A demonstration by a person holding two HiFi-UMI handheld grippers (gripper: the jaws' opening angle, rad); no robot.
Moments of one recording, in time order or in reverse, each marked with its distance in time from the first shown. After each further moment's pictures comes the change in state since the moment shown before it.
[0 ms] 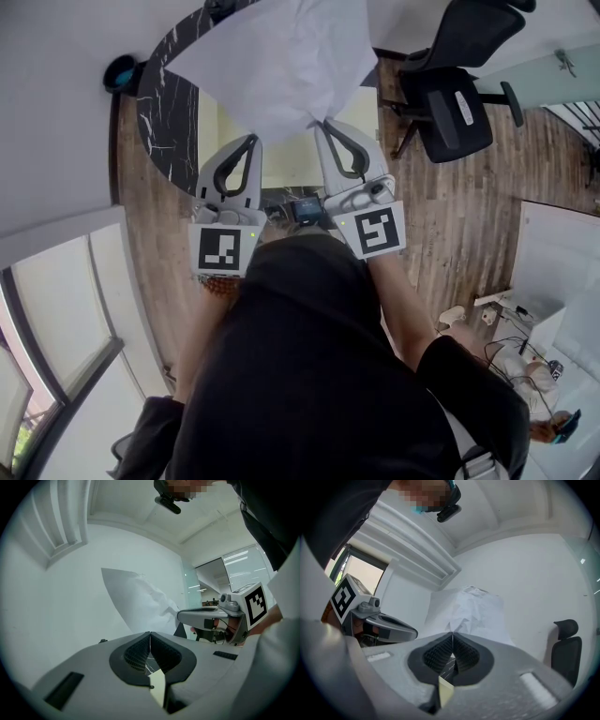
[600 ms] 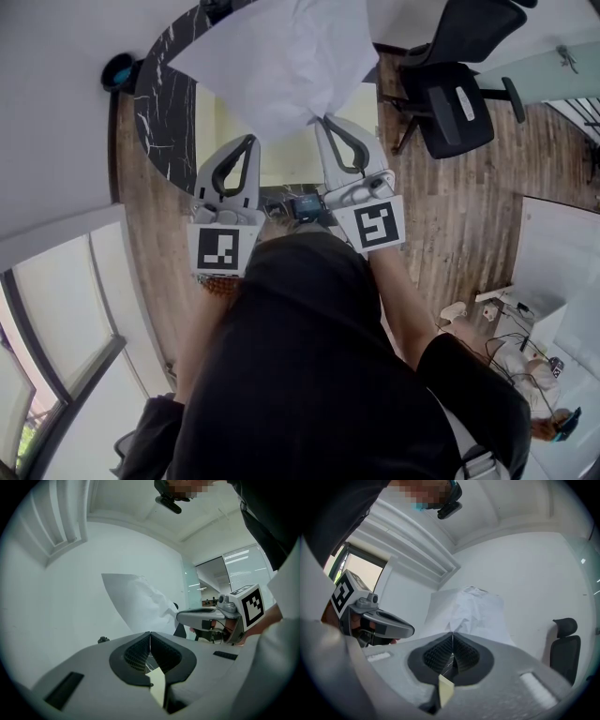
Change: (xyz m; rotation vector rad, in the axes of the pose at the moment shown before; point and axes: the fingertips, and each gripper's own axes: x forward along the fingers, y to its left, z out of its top) left arm 0.005 -0.002 -0.007 -0.003 0.021 -0.001; right arm 0.001 -0.009 -0.016 -0.004 0.036 -0.005
